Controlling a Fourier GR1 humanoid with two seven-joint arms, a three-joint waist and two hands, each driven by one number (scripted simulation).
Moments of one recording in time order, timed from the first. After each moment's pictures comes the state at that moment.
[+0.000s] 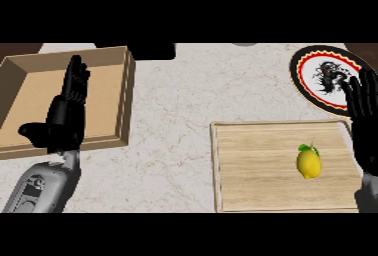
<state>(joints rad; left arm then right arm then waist) -0.28 0.27 -0.13 -1.55 0.07 0.37 -0.01 -0.10 -0.36 -0.04 -1.70 -0.23 -0.19 -0.06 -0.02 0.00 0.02</state>
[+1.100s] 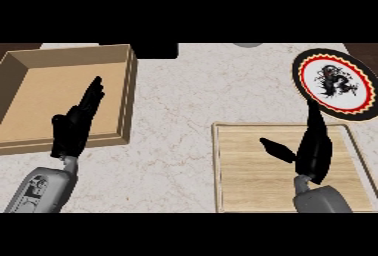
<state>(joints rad) -0.25 0.33 -0.16 -1.42 0.07 0.19 0.08 -0.14 -0.24 0.25 -1.39 0.74 -0.76 0.51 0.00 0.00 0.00</state>
